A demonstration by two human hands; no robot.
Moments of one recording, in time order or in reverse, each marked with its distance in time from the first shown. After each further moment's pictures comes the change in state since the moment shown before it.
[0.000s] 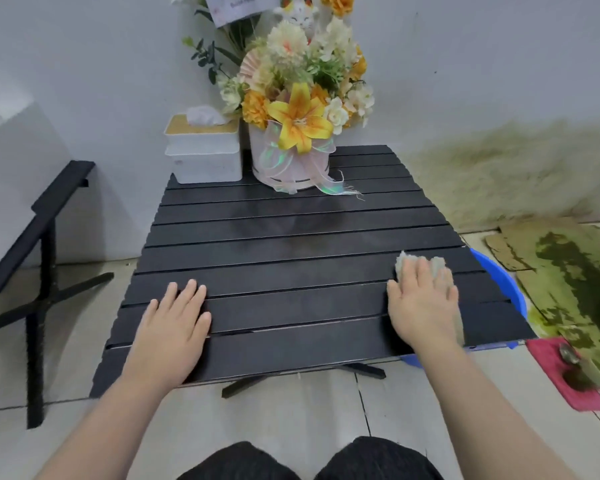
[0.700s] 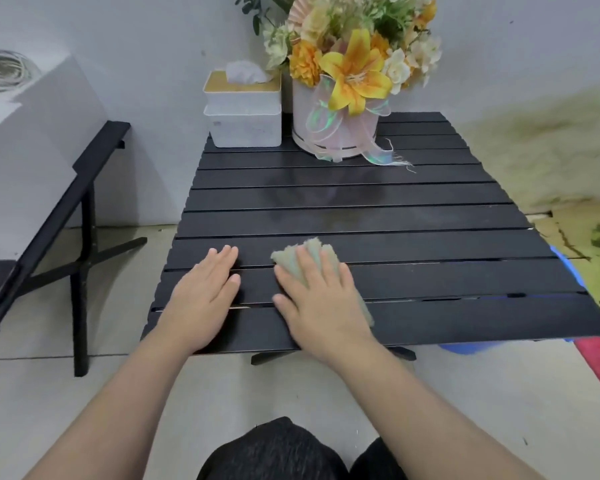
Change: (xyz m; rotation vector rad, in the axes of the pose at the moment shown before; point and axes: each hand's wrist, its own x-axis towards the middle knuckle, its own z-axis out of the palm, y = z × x) left_hand 0.004 -0.024 -0.009 -0.367 -0.043 0.000; right_hand -0.078 -0.151 0.025 0.060 -0.152 -0.671
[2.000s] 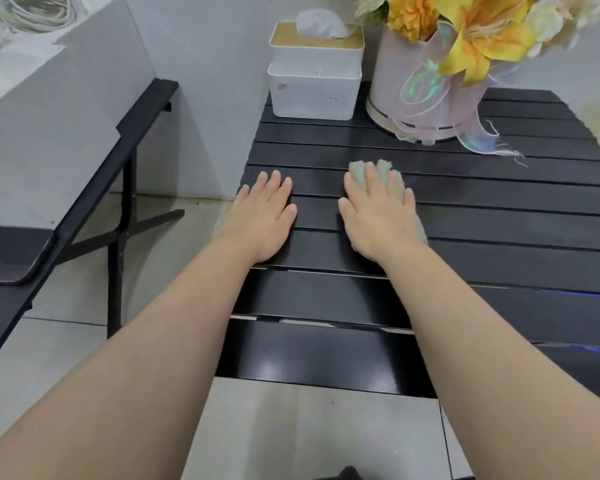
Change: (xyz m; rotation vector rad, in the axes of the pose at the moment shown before) left_hand 0.118 -0.035 -0.013 0.320 -0.070 0.028; right_hand 0.148 0.003 -0.002 -0.029 0.002 0.163
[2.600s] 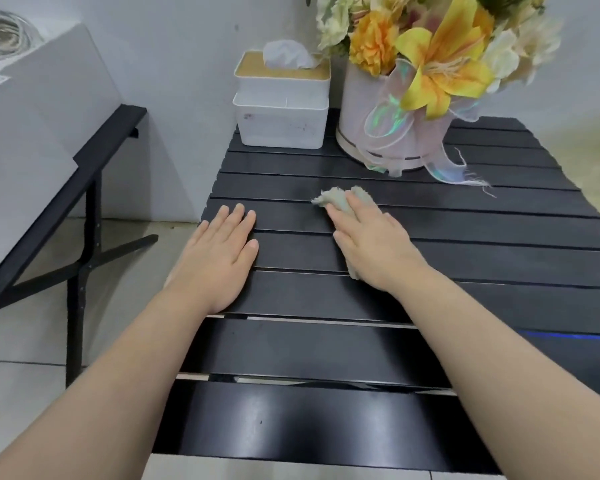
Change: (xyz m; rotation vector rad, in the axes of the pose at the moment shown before) left_hand 0.000 -0.008 0.012 -0.037 0.090 -0.009; right_hand 0.022 0.056 -0.002 0.029 0.044 -0.202
